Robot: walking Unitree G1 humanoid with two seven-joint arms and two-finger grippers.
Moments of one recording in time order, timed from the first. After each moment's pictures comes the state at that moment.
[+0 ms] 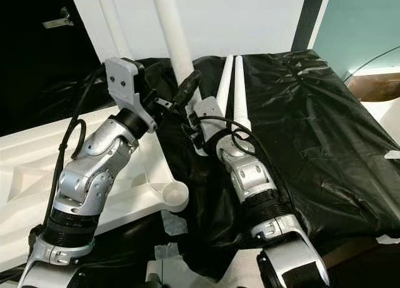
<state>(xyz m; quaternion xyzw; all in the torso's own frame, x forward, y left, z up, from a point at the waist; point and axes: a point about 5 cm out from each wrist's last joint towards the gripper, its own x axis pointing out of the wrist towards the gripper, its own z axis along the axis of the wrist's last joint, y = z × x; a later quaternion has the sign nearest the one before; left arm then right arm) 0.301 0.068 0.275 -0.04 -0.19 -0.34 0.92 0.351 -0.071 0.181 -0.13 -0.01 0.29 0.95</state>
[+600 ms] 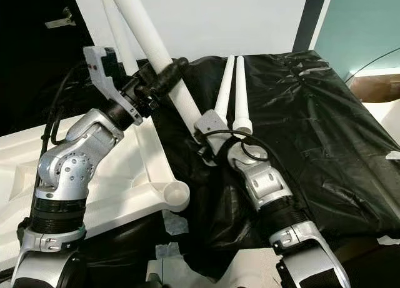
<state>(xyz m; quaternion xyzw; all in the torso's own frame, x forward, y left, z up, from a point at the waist) 0.305 0.087 0.284 -0.19 -0.15 -0.42 0.88 0.340 -0.089 0.168 -0.19 0.01 0.35 0.92</state>
